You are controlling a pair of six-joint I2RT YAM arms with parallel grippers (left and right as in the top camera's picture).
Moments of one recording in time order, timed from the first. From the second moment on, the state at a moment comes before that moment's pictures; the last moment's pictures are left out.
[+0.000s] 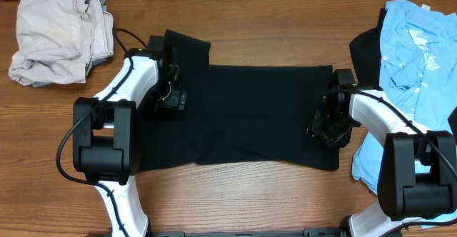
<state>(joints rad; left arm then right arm) -0.10 2.10 1.47 -0.97 -0.04 0.00 0.05 1.78 1.01 -0.91 -0.12 0.39</state>
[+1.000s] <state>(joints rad) -0.05 2.18 2.13 -0.86 0.05 0.05 0.05 1.74 1.53 -0.78 -0.10 0.19</state>
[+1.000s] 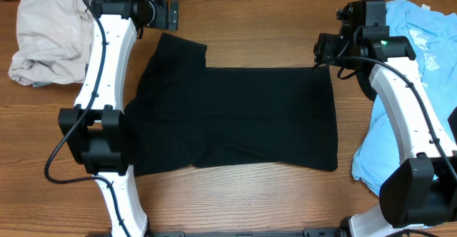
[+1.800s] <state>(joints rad) -0.02 2.48 2.14 -0.70 -0.04 0.12 0.05 1.80 1.53 -0.82 -0.08 0.18</state>
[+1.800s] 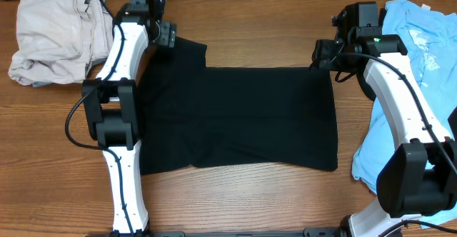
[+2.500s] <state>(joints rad) -0.03 2.55 2.16 -0.66 0.05 0.12 0.05 1.80 1.53 -0.83 -0.05 0.18</state>
